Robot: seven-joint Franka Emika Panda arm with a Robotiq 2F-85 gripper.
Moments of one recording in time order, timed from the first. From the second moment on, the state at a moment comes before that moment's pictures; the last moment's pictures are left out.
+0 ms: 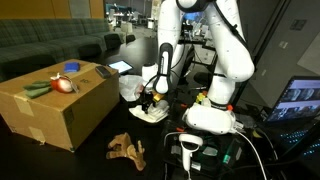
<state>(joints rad) 0.07 0.60 -0.16 -2.60 -0.24 3.11 0.43</state>
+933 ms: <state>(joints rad) -0.14 0.72 -0.02 -2.50 -0.05 3.10 0.15</state>
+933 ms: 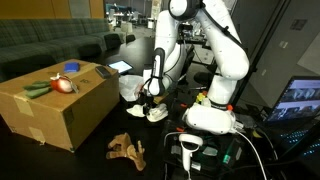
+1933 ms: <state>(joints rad) 0.08 0.52 -0.08 -2.55 -0.04 2.84 0.18</state>
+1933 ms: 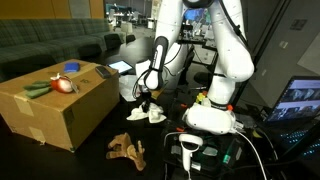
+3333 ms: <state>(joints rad) 0.16 -0.01 0.08 -2.08 -0.28 2.03 0.90</state>
